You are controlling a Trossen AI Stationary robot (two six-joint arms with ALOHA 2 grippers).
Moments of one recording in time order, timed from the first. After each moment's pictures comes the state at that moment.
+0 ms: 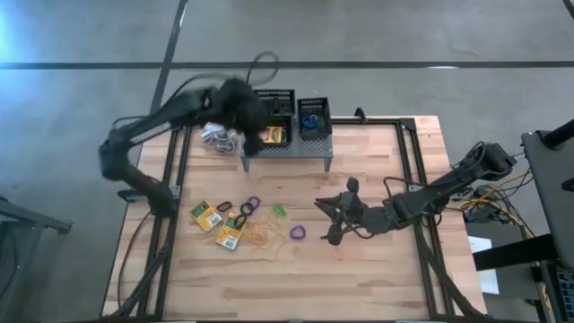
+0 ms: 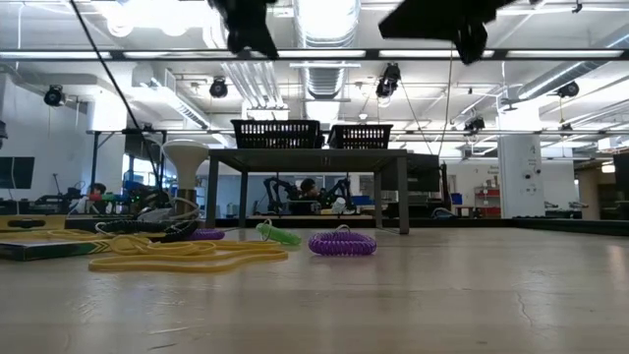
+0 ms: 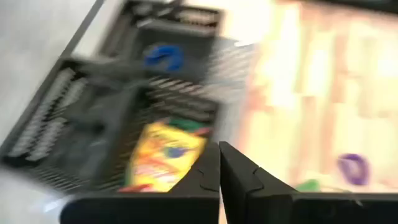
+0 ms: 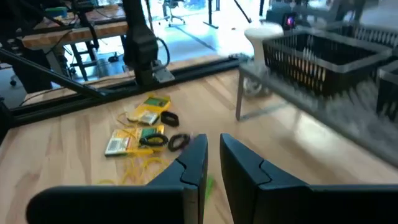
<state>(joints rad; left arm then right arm) 0.41 1.52 1.67 -0.98 0.05 0.12 0.44 1.34 0.77 0.22 0.80 0.39</state>
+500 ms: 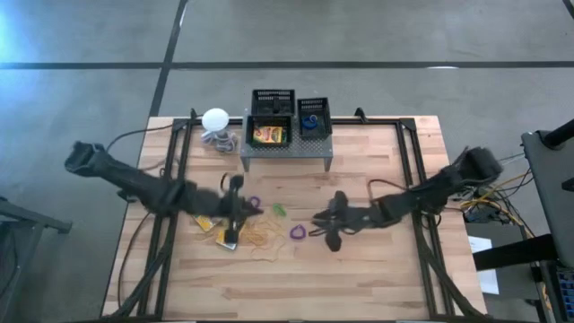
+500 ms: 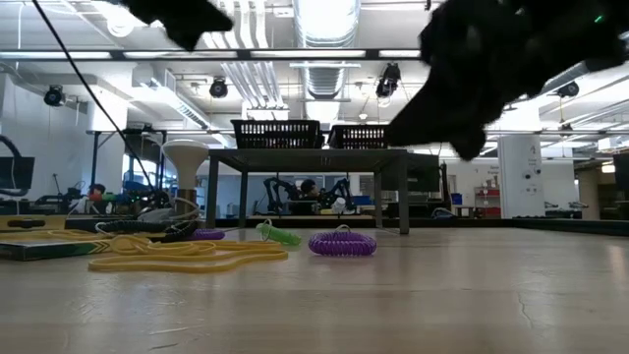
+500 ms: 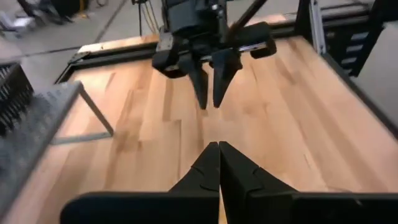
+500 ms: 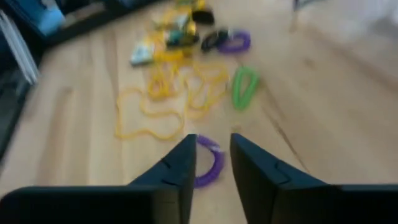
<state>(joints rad) -0.34 1.12 0.73 -0.06 -0.33 -0.01 0.33 1.51 0.61 0.36 0.39 0.60</state>
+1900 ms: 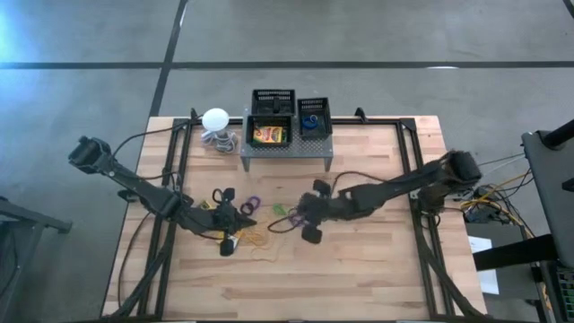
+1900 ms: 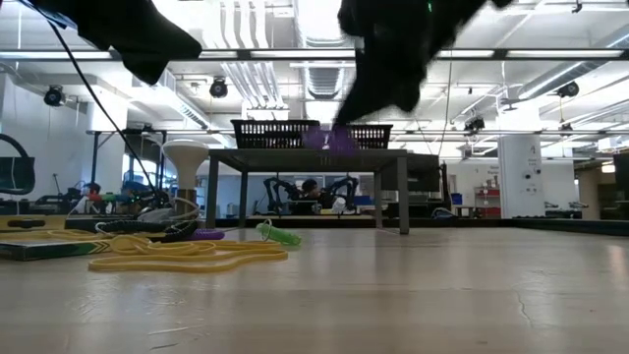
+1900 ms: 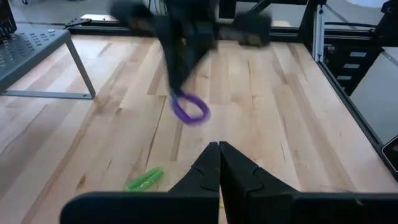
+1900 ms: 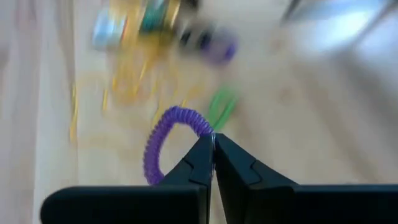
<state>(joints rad) -0.50 1.12 0.57 0.07 -0.48 -0.27 0.21 1.67 1.13 -0.28 0.32 0.40</state>
